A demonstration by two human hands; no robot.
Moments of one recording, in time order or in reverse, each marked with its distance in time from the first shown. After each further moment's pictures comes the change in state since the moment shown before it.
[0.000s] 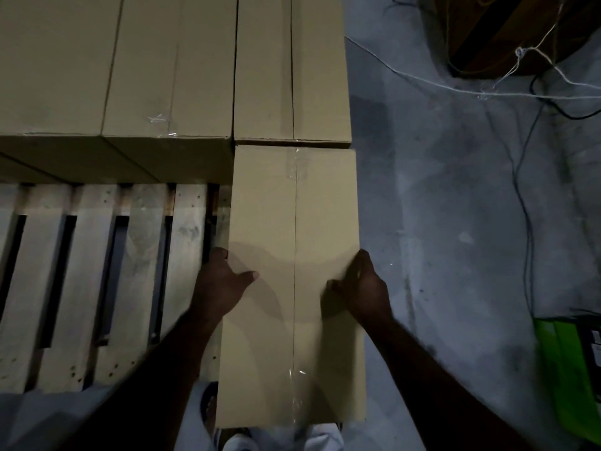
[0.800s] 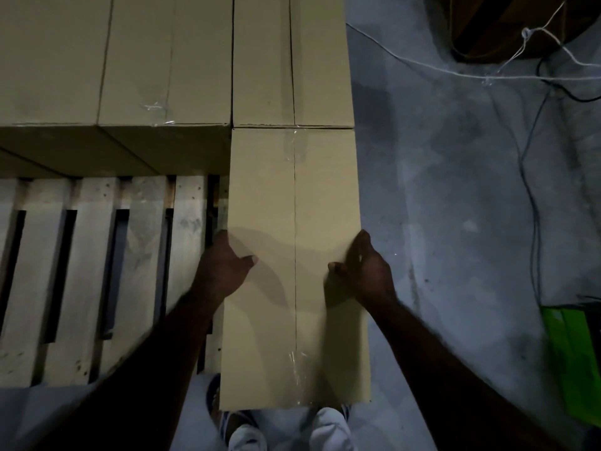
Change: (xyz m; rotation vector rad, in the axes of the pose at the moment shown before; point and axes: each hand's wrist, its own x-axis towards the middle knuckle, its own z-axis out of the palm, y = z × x) left_hand 0.013 0.000 0.000 0.070 -0.064 -0.002; right_hand 0.014 0.000 0.005 -0.049 0.006 -0.013
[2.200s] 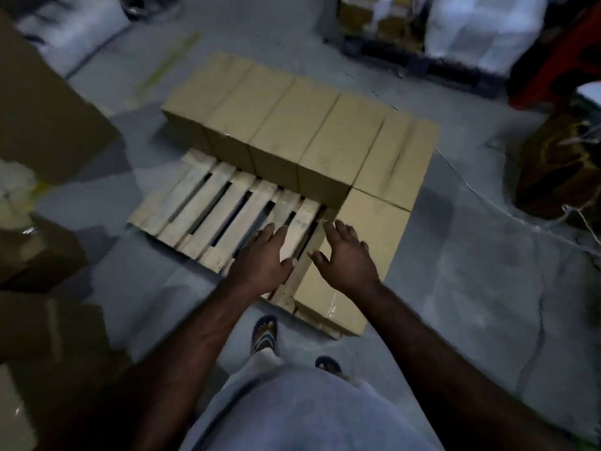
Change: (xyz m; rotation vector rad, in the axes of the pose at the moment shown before) left_hand -0.440 0.069 -0.198 0.270 0.255 0.138; right_hand -0.378 -0.208 -0.128 -0.524 -0.087 -0.850
